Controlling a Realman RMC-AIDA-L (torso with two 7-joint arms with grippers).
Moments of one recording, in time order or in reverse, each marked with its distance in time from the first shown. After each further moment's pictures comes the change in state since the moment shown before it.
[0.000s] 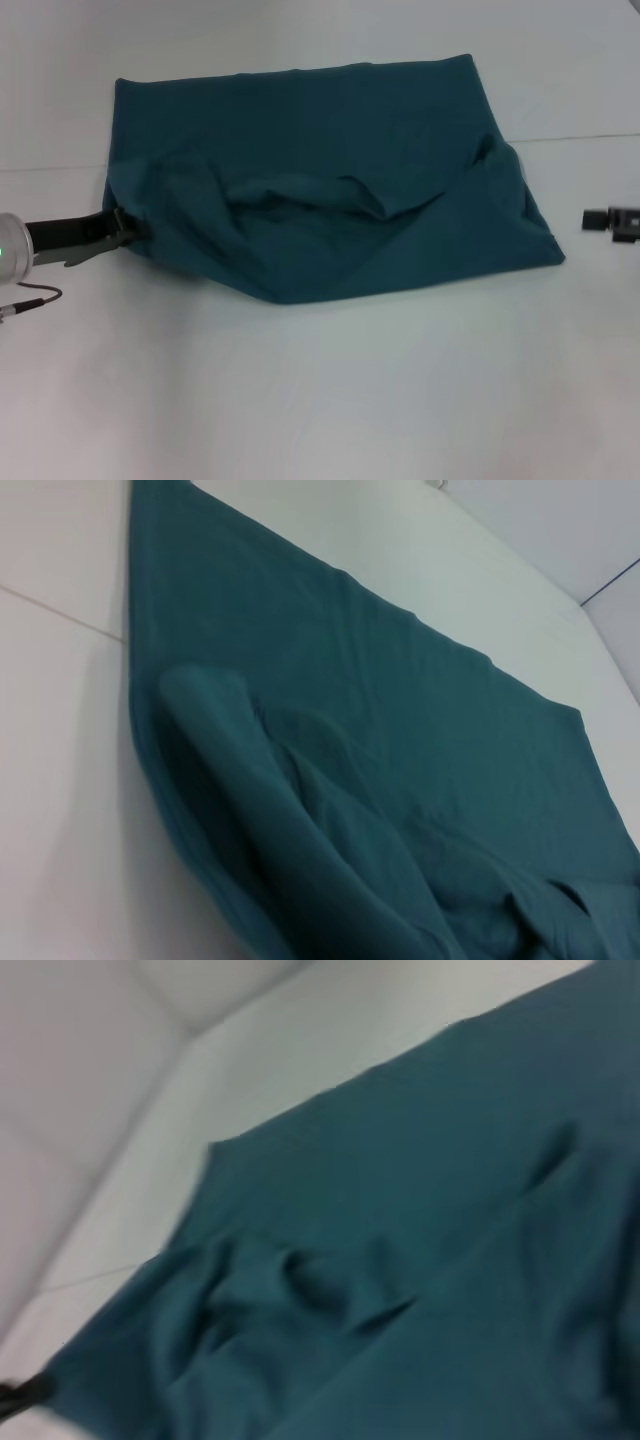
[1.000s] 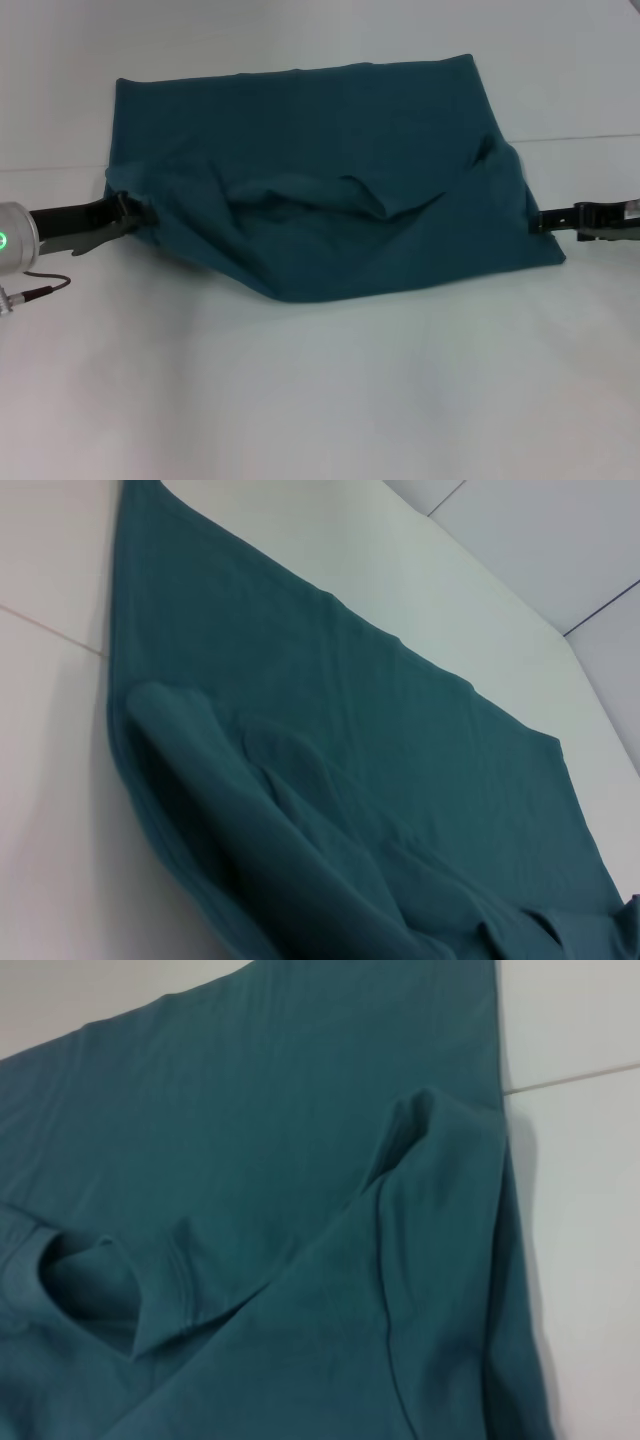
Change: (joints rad) left arm -0.007 -0.006 0.000 0.001 -0.039 -0.011 -0.020; right arm 0.223 0.081 -0.036 0.144 -0.371 0.437 0.152
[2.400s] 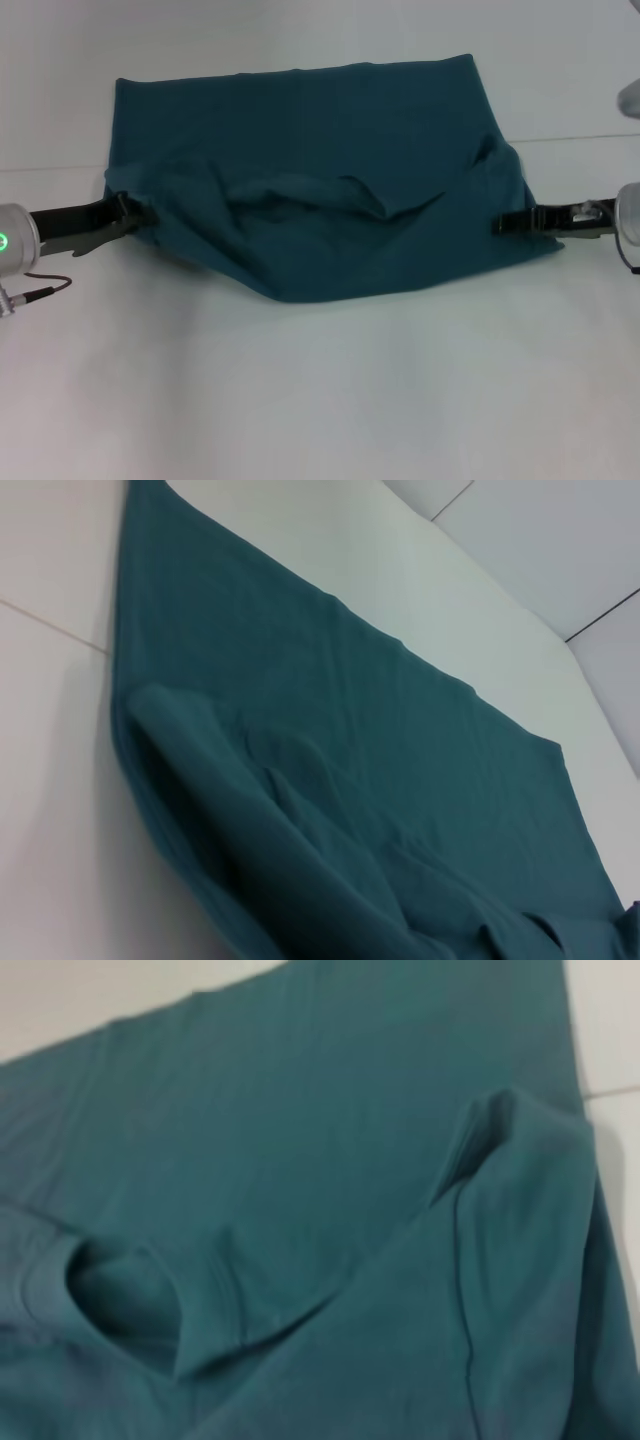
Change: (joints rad) left arm 0.004 -0.003 0.000 -0.003 -0.009 -0.008 0.000; right arm 0.037 0.054 -0.082 0.054 0.056 0.143 -0.004
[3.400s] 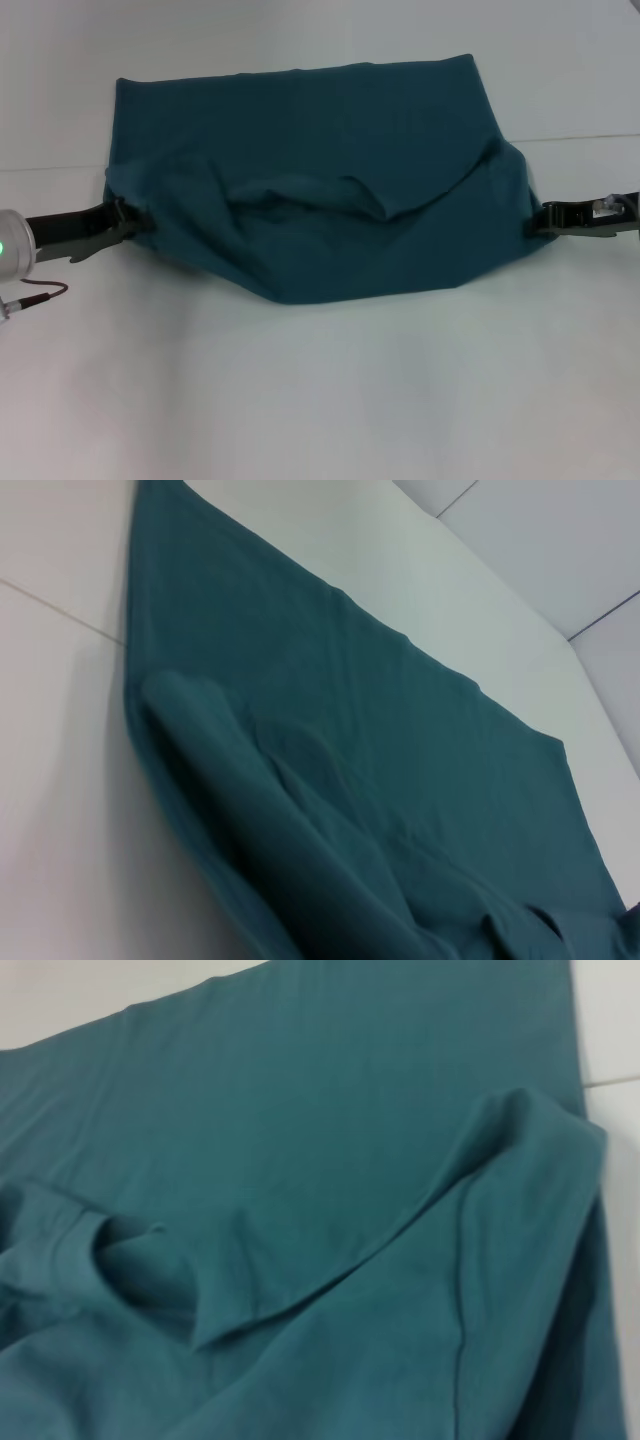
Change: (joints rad) left arm 0.011 0.004 0.000 0.003 0.000 0.020 -0.002; right arm -0.011 -0.048 -0.010 -0.024 0.005 -0.117 0.015
